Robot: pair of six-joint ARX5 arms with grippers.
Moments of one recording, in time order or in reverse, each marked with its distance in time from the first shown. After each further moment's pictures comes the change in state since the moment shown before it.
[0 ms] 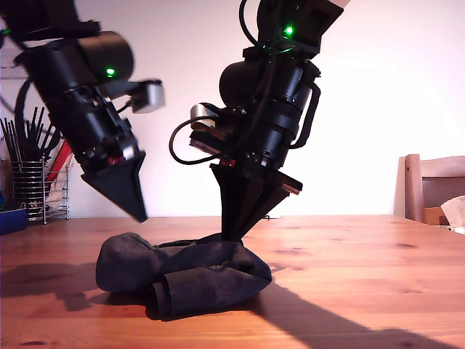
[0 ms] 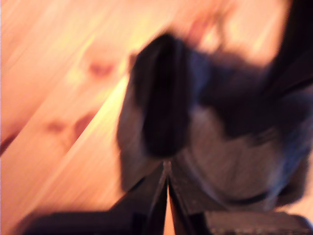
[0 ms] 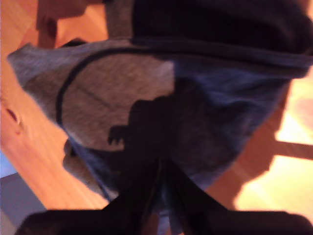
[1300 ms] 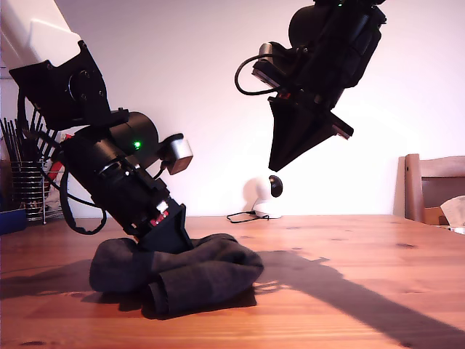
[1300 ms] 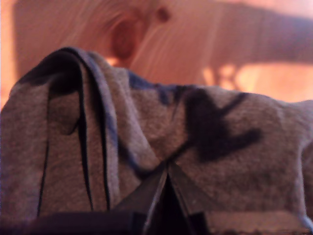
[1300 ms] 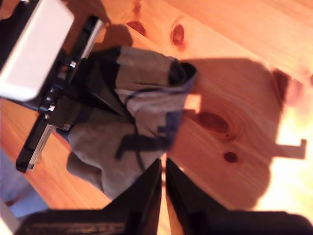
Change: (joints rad) left arm -0.045 0.265 0.011 0.160 0.085 0.111; right arm -0.171 -0.171 0.021 -0.012 -0.070 0.003
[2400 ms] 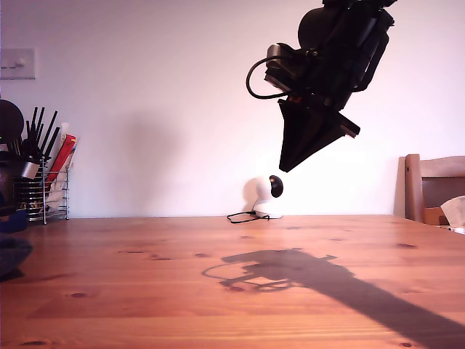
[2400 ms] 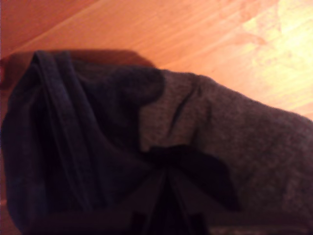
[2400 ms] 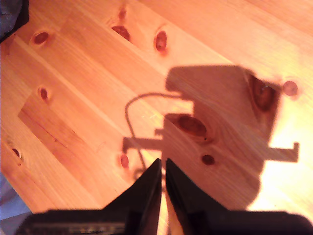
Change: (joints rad) left arm 0.465 -0.071 0.058 -0.347 -0.628 -0.155; right arm -0.033 0.000 0.000 0.011 0.018 -0.052
